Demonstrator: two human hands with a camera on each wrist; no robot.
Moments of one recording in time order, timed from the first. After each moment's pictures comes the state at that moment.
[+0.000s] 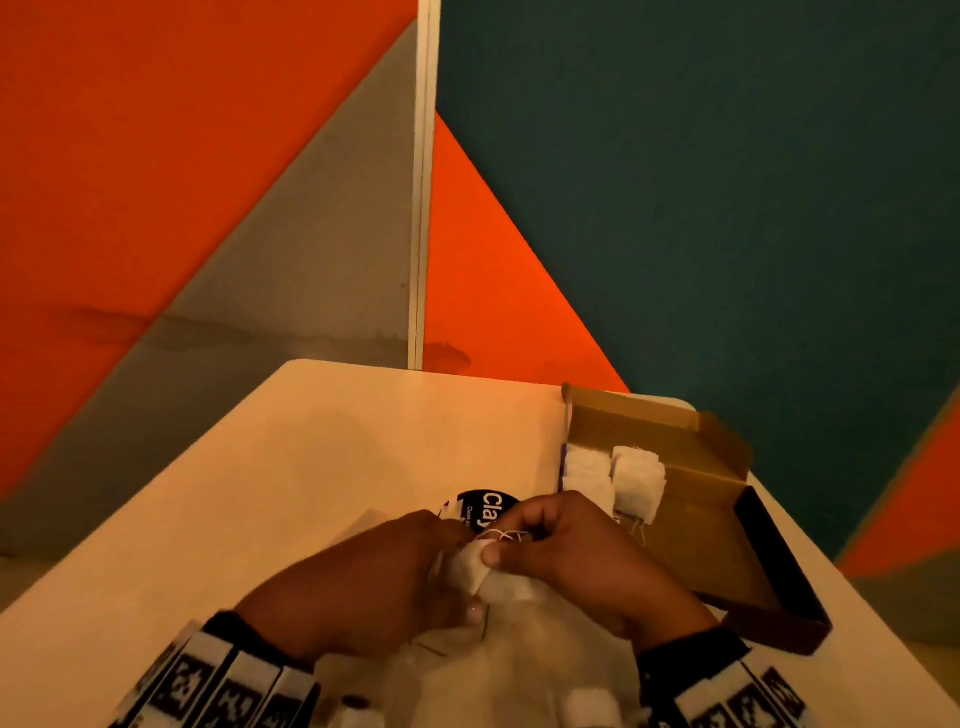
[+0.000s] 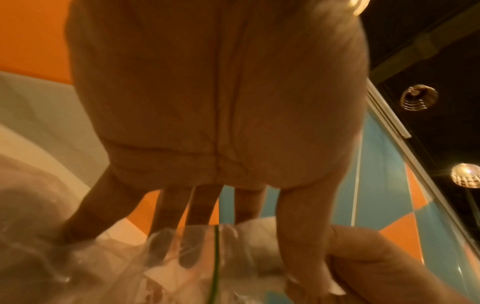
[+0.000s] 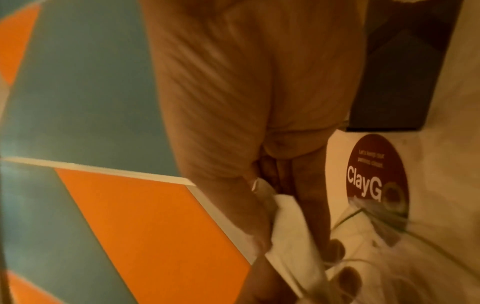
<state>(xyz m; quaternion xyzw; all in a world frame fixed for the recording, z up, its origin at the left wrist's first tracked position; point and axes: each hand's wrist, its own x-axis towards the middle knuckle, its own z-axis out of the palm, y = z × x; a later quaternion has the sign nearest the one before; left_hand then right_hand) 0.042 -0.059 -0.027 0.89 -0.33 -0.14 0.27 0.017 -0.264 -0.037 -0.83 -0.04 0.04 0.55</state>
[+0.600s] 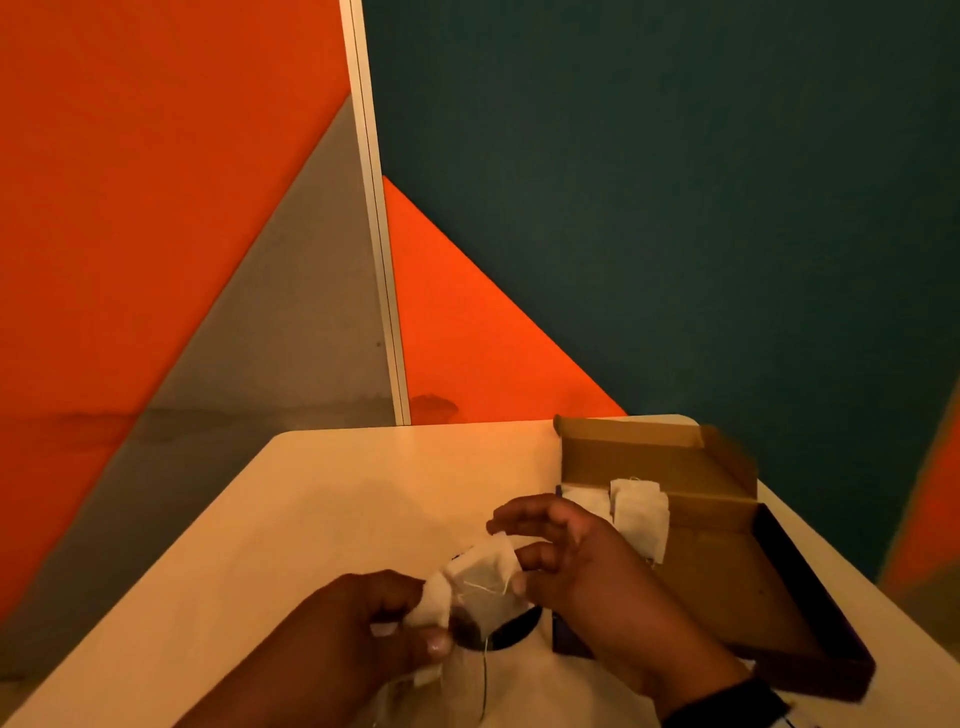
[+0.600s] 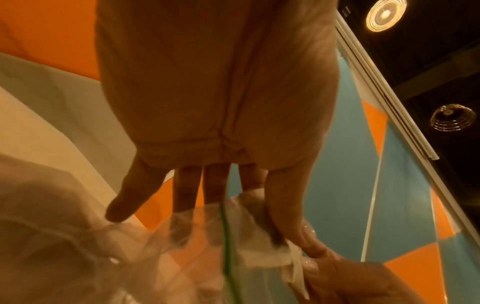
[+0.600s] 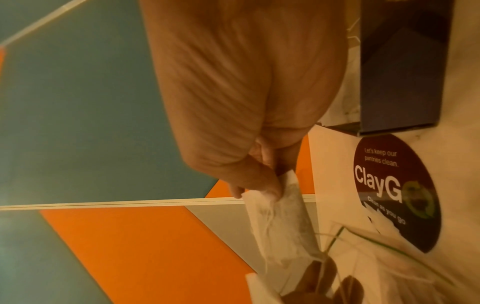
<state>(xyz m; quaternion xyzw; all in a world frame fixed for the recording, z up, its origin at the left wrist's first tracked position) 0.058 -0.054 -0.019 0.88 -0.22 -0.13 0.41 0.032 -0.283 -0.034 -0.73 -0.03 -0.03 0.68</state>
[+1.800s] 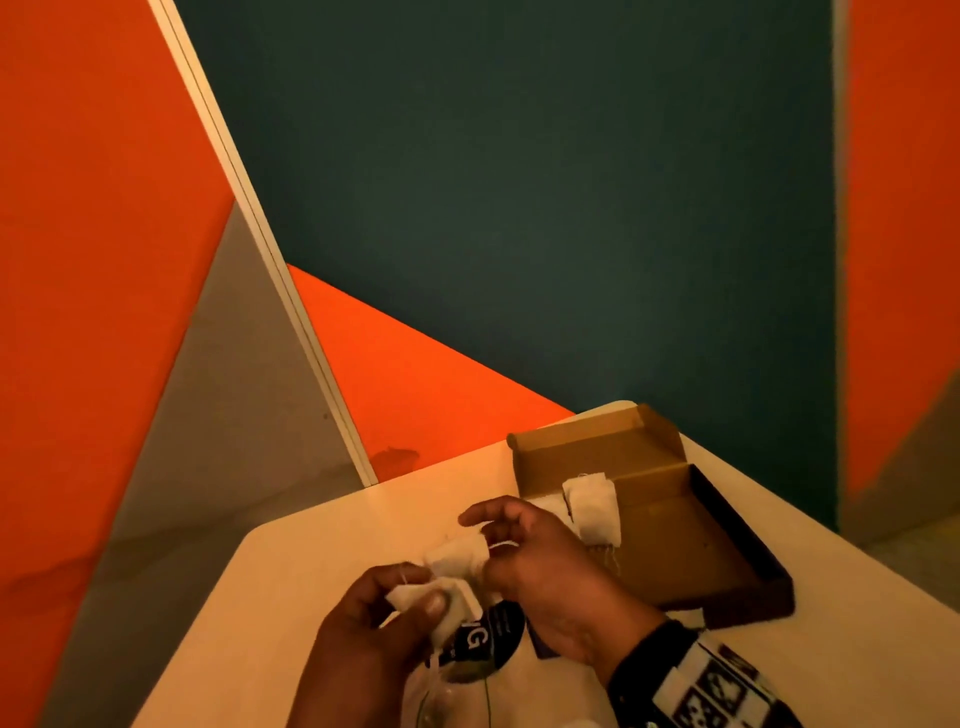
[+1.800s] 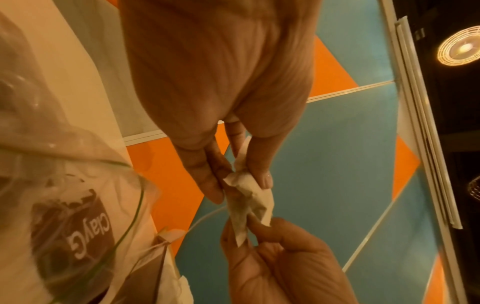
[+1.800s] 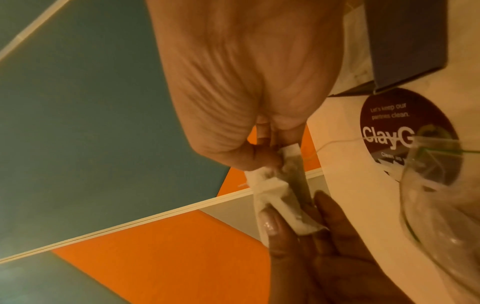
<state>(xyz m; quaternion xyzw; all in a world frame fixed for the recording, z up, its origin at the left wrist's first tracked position) 0.056 -0.108 -0.013 0.68 -0.07 -0.08 0.73 0.034 -0.277 -0.020 -0.62 0.04 -0.06 0.78</state>
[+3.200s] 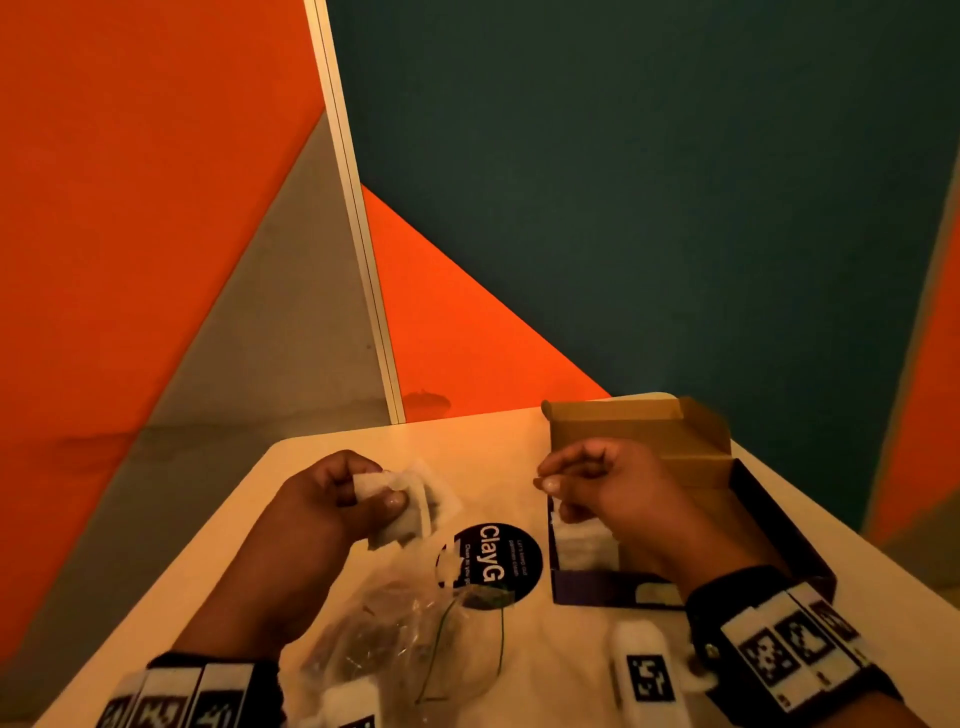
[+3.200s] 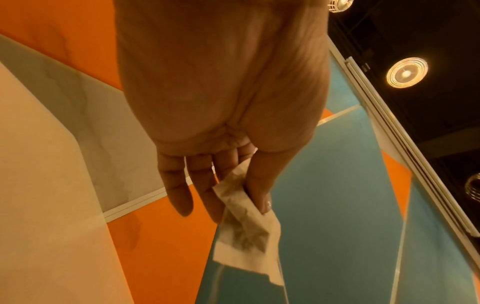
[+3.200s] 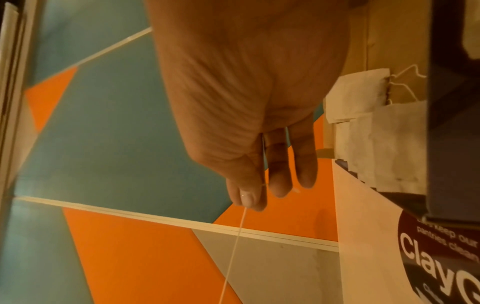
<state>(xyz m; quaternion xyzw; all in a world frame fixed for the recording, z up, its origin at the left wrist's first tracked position) 0.069 -0.048 0.004 0.75 -0.18 0.03 0.64 0.026 -0.313 -0.017 -0.77 0.04 -0.14 0.62</state>
